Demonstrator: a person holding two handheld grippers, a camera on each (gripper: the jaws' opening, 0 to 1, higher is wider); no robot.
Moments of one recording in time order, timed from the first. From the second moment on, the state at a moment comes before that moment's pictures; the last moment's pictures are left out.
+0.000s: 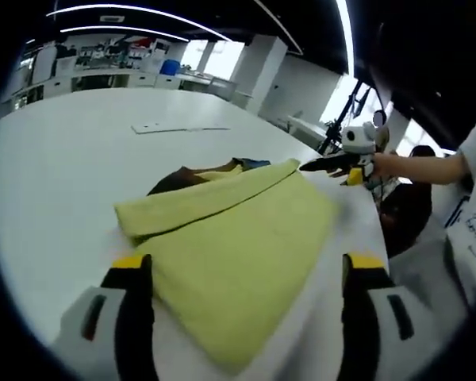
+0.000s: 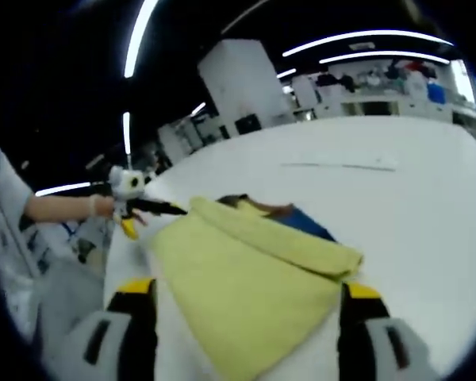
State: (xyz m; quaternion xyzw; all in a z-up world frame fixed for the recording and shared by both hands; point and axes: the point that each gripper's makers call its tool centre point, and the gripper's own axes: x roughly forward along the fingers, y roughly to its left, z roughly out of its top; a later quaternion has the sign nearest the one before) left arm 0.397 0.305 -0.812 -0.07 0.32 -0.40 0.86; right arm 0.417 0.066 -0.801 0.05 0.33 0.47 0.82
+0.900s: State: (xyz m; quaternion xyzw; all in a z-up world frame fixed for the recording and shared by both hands) left arm 0.466 0.306 -0.808 -0.10 0.27 -0.36 0.89; right arm 0.475 0.076 -0.808 0.08 0.31 0.44 0.84
